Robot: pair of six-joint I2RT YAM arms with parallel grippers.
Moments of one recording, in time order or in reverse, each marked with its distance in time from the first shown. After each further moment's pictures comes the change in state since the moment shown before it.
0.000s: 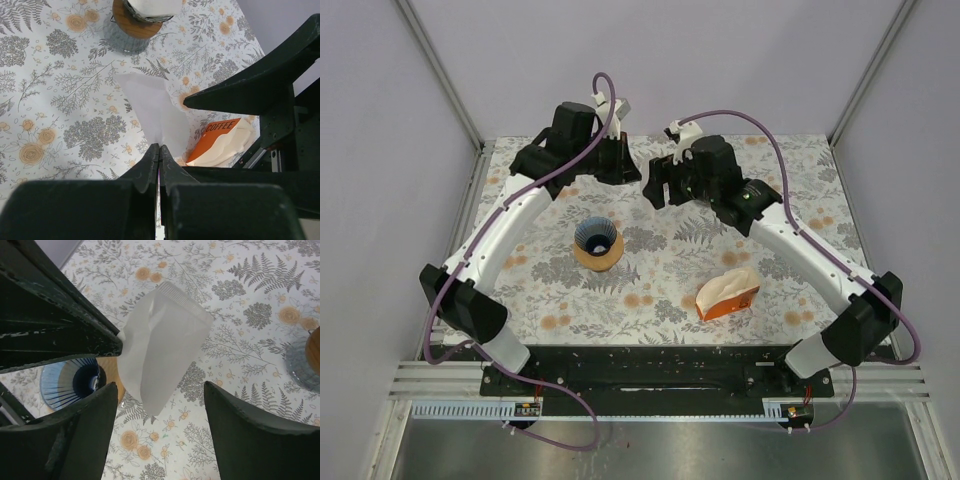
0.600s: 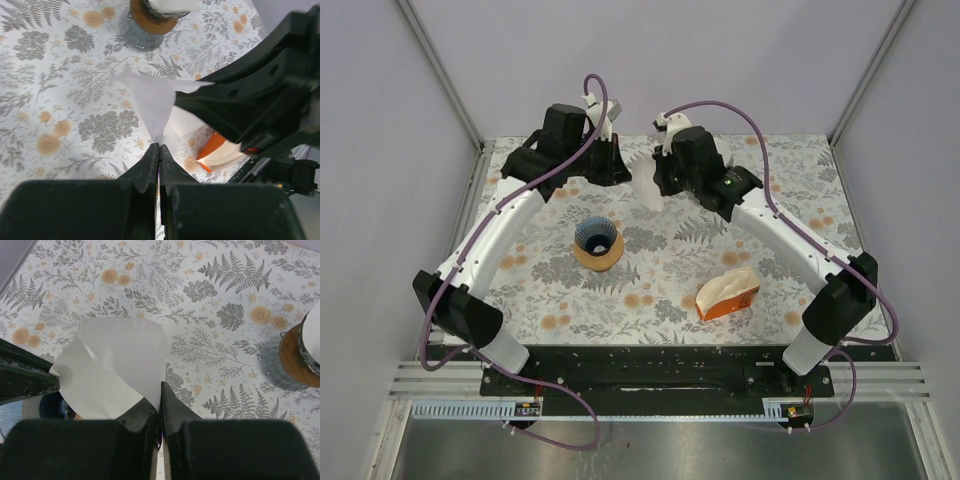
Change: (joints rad) left arm 0.027 -0.032 -0.038 -0.006 -0.013 0.017; right arm 0.023 0.150 0.116 -0.040 0.168 -0.019
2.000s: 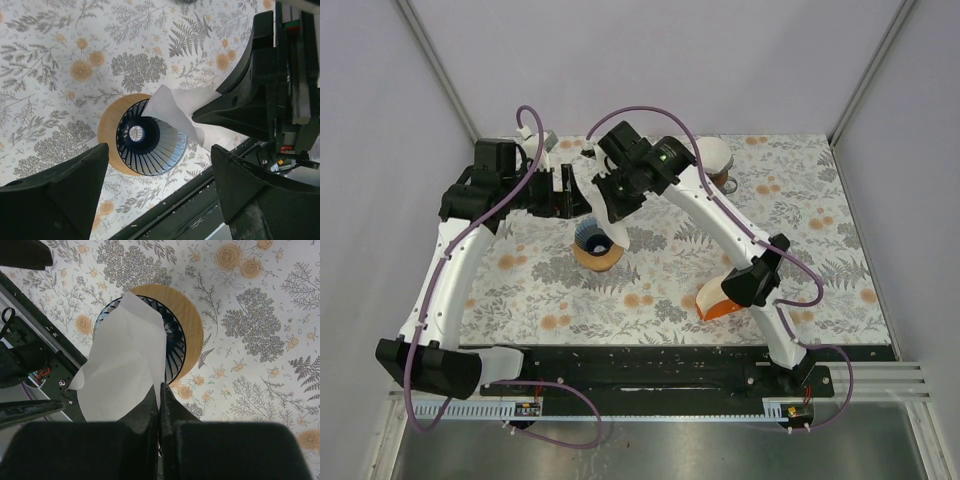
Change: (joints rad) left arm 0.293 -0.329 -0.278 -0.168 0.139 0.115; right arm 0.193 0.574 1.036 -0.910 -0.223 -0.004
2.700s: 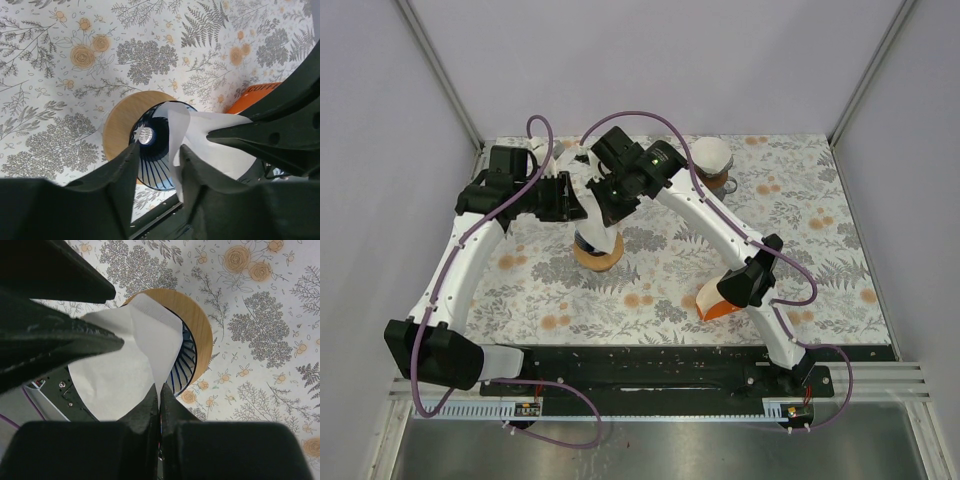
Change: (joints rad) left arm 0.000 0.048 -0.120 0.077 -0.010 -0.045; right arm 0.022 0.037 0.009 0.015 0.000 0.003
